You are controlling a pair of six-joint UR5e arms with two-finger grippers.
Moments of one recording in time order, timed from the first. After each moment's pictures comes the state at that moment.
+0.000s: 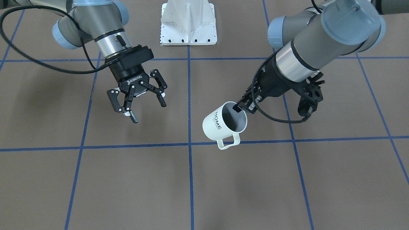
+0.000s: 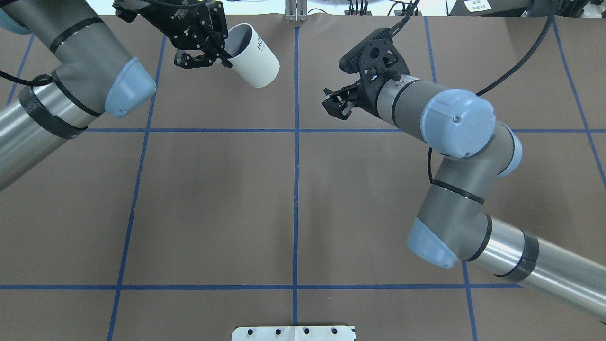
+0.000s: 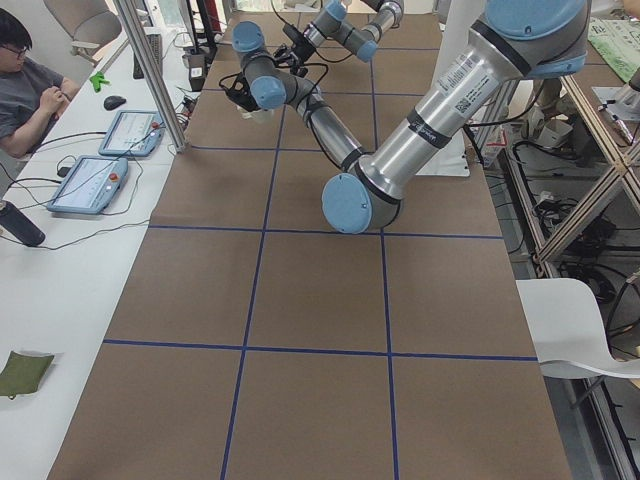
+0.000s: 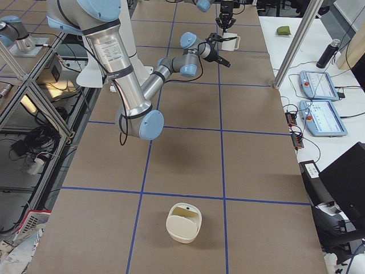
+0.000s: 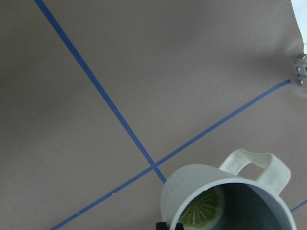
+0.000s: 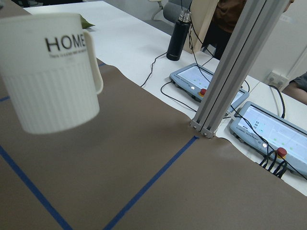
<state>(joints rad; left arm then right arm) -0.96 -2.35 -1.58 -1.83 -2.43 -2.14 0.58 -1.06 1.80 -0.94 1.33 0.44</state>
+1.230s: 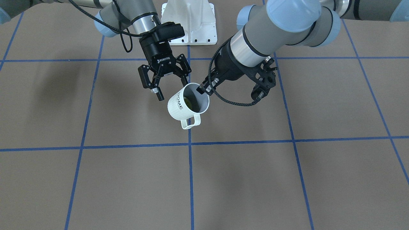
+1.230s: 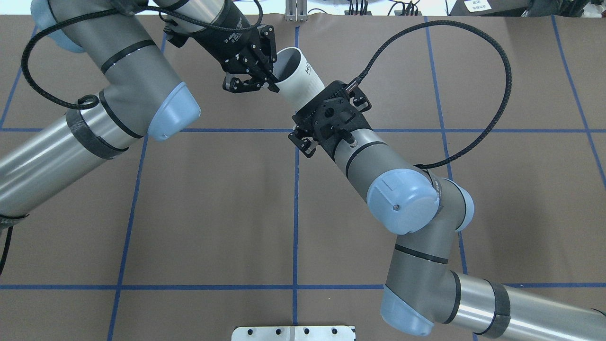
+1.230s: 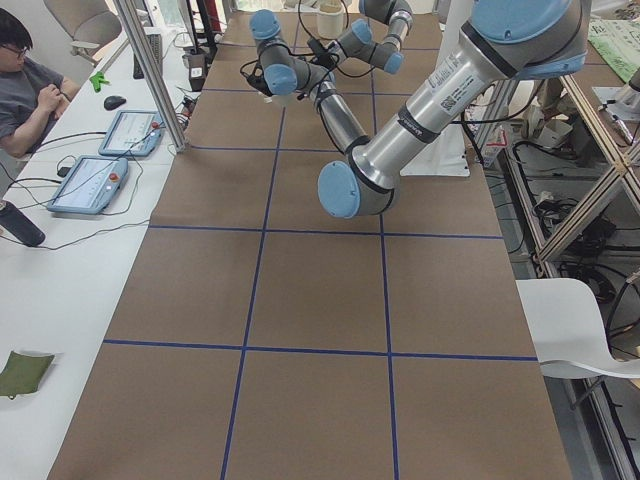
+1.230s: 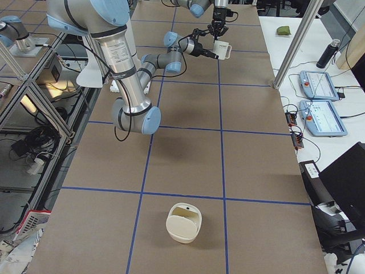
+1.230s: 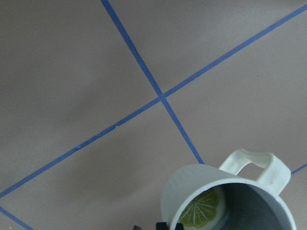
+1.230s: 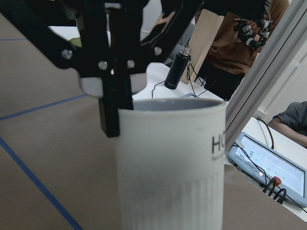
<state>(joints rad) -0.86 -2.43 -1.58 -1.84 -2.42 -2.24 0.40 -1.03 1.81 -0.94 1.04 0.39</state>
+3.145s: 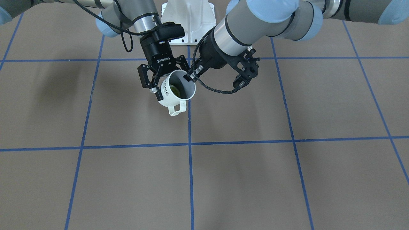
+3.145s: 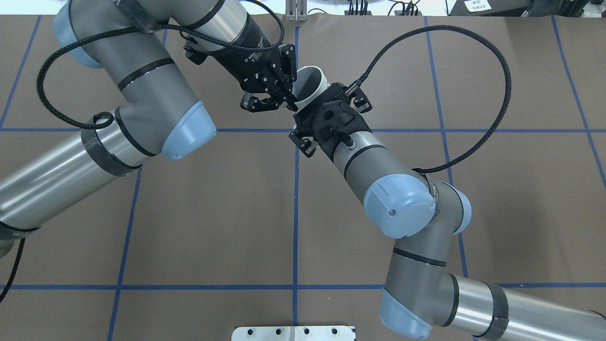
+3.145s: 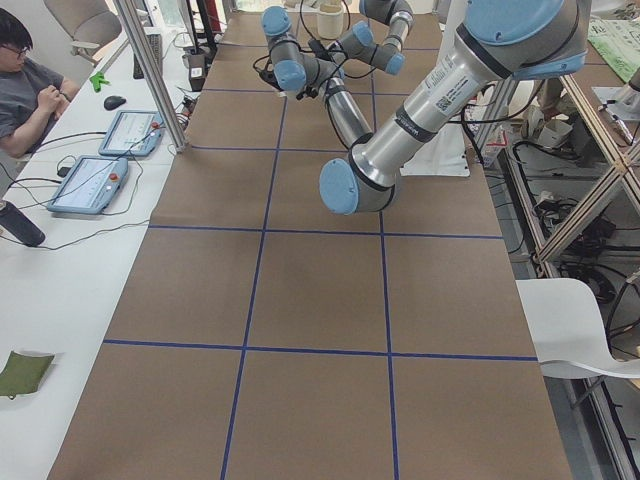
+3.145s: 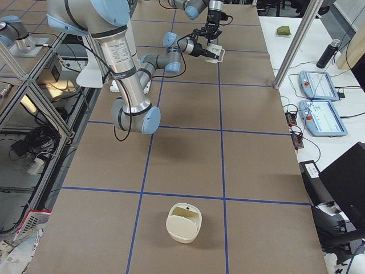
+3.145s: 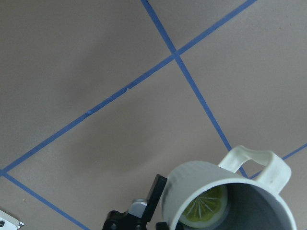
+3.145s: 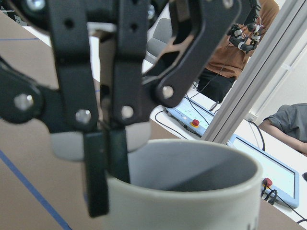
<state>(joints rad) -0.82 -2.44 -1.60 -1.83 -2.43 -2.25 0.39 -1.03 1.80 -0.93 1.00 0.39</state>
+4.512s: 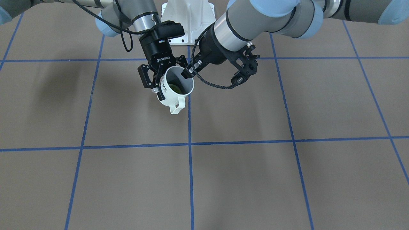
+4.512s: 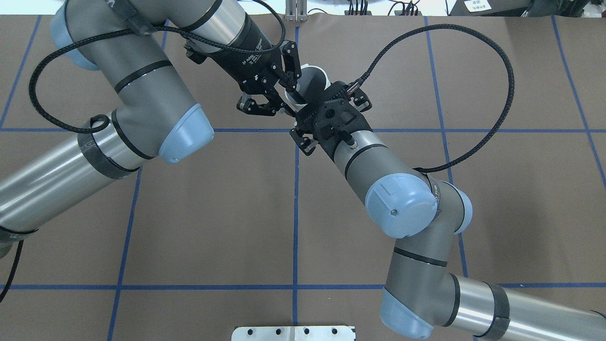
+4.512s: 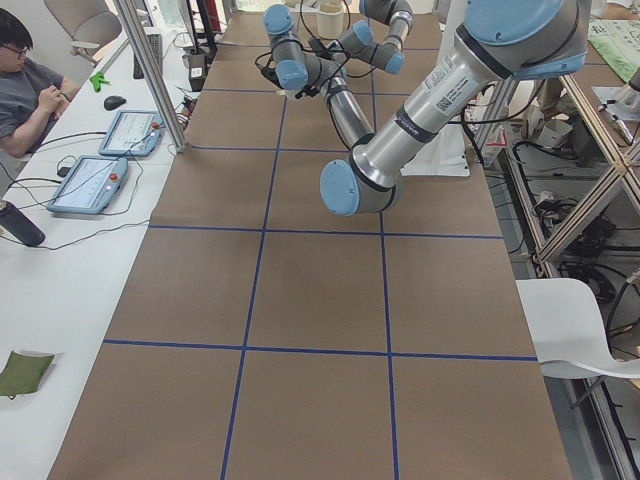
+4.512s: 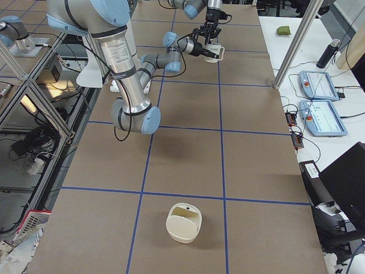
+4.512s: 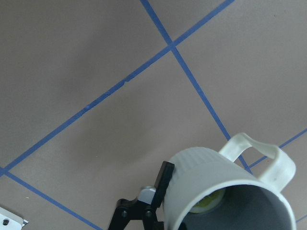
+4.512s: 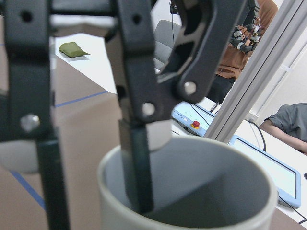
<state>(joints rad) -0.82 -2.44 -1.62 -1.85 -2.44 -2.21 0.40 -1.03 1.81 -0.93 1.00 0.40</state>
